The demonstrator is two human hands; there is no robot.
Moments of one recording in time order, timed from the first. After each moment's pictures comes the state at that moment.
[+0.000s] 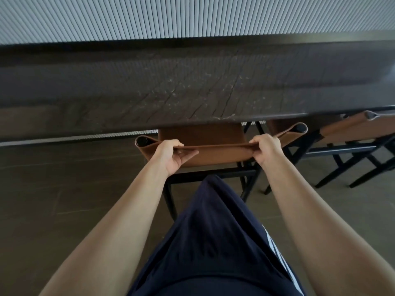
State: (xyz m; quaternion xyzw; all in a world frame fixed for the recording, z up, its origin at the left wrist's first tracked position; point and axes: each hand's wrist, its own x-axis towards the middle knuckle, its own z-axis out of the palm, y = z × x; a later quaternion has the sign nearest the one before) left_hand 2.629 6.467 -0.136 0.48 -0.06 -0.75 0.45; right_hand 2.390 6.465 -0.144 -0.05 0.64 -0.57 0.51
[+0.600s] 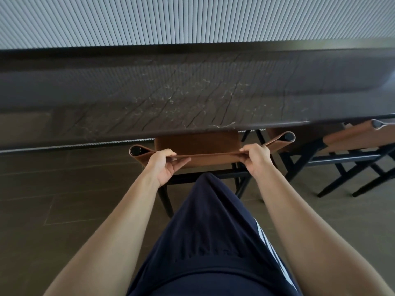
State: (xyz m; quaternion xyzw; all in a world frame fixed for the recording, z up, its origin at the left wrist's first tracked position) left_hand 2.641 6.442 -0.168 0.45 -0.05 -0.75 0.47; right_hand 2.398 6.436 -0.180 -0.05 0.60 -0.58 0.55
